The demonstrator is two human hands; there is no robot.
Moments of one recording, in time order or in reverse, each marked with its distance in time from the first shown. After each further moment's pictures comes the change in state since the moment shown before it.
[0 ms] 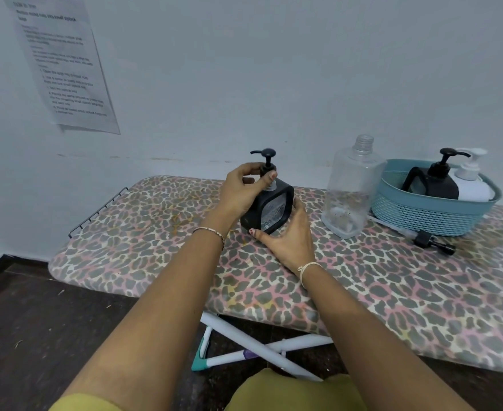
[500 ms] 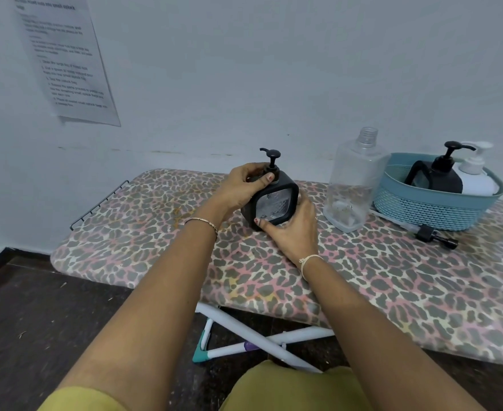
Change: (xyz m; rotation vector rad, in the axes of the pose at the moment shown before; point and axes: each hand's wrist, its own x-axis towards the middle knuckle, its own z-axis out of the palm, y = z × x) left_hand 0.002 -0.003 -0.014 0.061 -0.234 -0.065; right_hand 0.002 0.001 -0.001 -0.090 0.099 0.018
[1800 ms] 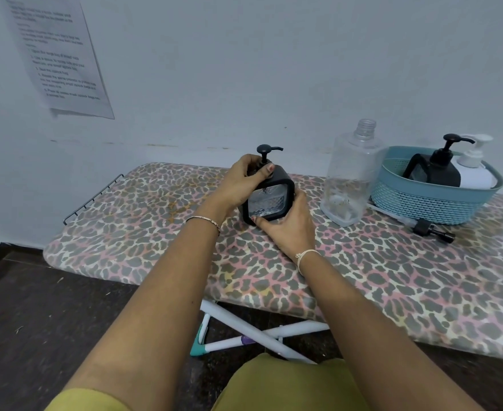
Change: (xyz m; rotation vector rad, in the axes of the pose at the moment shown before) left_hand 0.001 -0.005 0.011 0.046 0.069 0.027; right_hand -0.001 0.005 0.003 -0.029 -0.032 -0.013
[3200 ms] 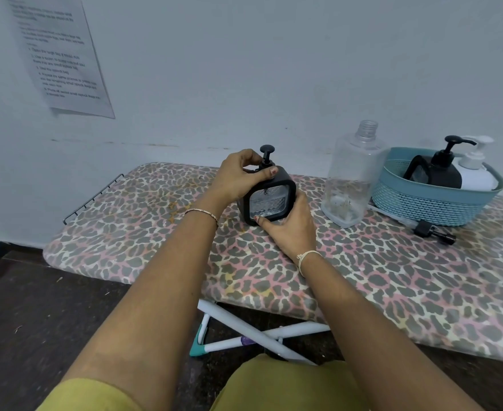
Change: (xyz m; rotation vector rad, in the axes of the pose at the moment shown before) left_hand 0.007 0.006 -0.010 0.140 0.054 0.083; right_hand 0.001 0.003 0.001 0.013 0.001 -0.006
